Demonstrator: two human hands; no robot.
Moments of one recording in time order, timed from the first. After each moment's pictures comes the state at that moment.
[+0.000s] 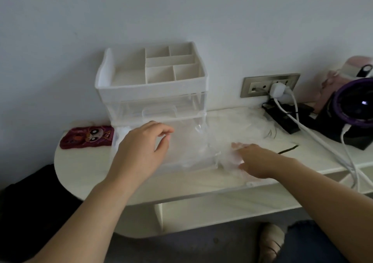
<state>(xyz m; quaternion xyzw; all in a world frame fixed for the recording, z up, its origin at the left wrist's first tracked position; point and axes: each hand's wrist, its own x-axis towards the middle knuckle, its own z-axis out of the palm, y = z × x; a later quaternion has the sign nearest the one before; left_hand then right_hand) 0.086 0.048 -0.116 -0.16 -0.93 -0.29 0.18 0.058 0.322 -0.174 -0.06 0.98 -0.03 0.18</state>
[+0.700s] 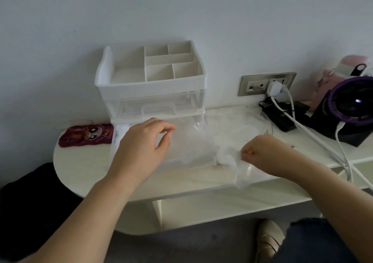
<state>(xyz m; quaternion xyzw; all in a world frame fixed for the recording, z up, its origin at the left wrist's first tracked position) 0.091 0.049 -0.112 -0.18 -0.92 -0.29 0.18 0.091 0.323 -0.133 -0.05 0.99 -0.13 0.06</state>
